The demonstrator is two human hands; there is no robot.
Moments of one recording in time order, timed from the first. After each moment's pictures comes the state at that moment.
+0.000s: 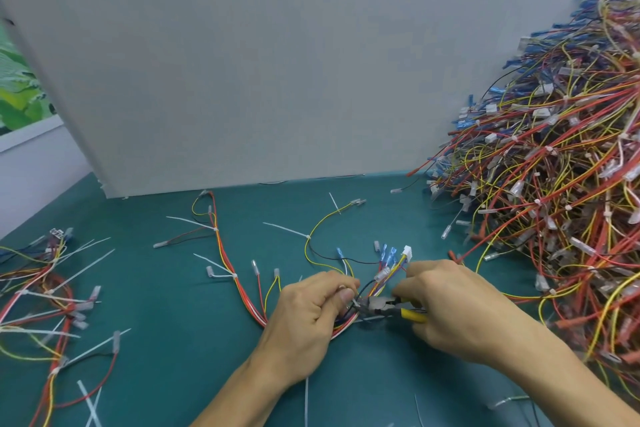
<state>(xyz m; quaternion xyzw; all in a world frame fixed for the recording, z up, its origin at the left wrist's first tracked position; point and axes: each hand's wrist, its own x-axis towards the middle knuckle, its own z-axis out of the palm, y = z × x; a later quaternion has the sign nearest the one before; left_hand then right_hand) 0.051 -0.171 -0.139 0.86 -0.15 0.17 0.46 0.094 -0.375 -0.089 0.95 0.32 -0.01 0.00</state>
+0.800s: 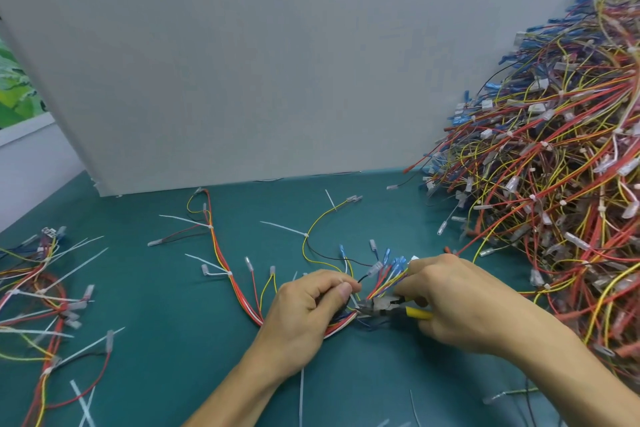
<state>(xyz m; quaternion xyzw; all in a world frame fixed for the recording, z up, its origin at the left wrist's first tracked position) 0.054 -0.173 -0.140 0.83 -0.08 0.09 0.54 0.096 -0.384 -0.081 0.94 0.35 -0.04 -0.02</state>
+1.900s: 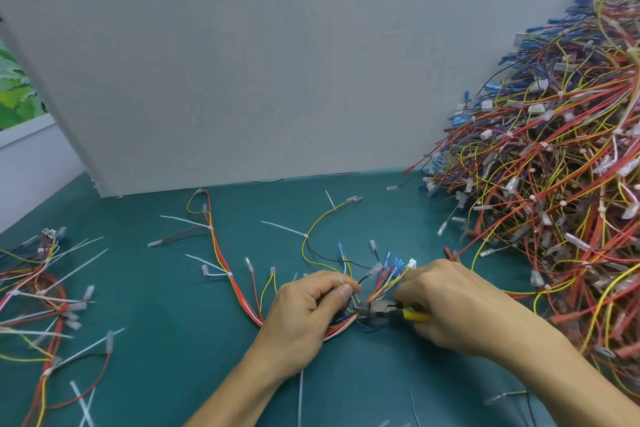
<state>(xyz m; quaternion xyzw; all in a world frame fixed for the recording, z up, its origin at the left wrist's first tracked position) 0.054 -0.172 -0.141 0.83 -0.08 0.08 0.55 0.099 -0.383 -0.091 0.93 0.37 -0.04 0.02</state>
